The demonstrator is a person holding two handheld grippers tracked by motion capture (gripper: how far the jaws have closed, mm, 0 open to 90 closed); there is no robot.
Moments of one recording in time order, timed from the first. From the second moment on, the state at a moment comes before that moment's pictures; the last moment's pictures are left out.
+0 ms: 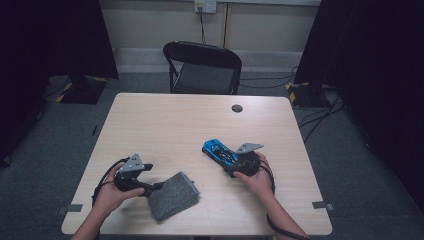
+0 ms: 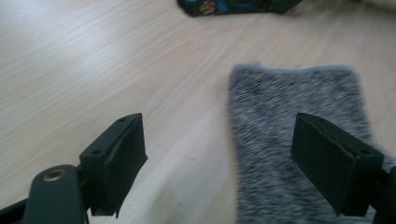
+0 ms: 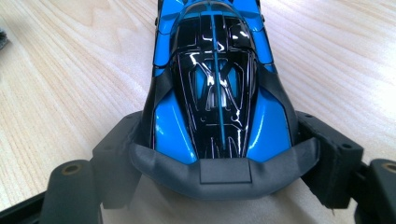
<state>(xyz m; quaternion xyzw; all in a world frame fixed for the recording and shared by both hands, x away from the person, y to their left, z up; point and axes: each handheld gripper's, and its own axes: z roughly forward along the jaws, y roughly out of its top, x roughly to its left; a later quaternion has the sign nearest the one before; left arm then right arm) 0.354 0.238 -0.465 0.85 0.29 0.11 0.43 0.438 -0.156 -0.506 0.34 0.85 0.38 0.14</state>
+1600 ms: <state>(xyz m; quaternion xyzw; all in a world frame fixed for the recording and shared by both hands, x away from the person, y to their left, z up) 0.339 0.203 -0.482 0.87 0.28 0.11 0.40 0.438 -0.156 -0.506 0.34 0.85 0.38 0.14</state>
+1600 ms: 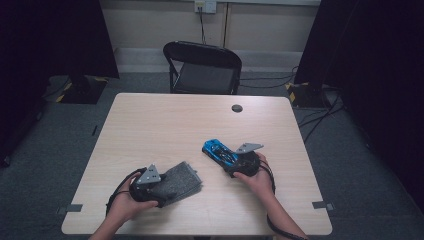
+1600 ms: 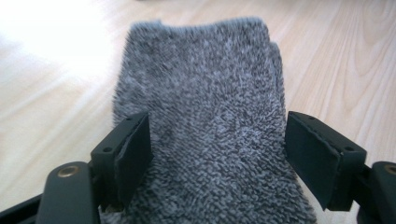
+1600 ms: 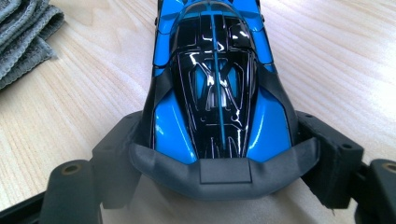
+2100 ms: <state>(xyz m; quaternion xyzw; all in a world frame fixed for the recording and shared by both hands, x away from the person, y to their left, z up) 0.341 0.228 -0.476 0.85 0.31 0.11 0.42 0.438 -0.156 -0.506 0.34 0.85 0.38 0.14</state>
